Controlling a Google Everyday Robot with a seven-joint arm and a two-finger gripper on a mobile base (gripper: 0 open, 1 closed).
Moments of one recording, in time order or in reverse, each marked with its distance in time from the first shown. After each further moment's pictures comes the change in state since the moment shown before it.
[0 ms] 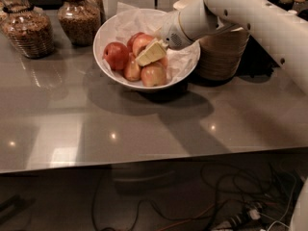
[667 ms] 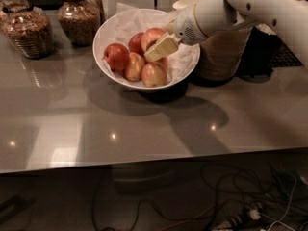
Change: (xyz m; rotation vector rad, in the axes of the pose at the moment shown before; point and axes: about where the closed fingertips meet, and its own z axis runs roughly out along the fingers) arm -0.010 0.002 -0.039 0.034 -0.049 -0.021
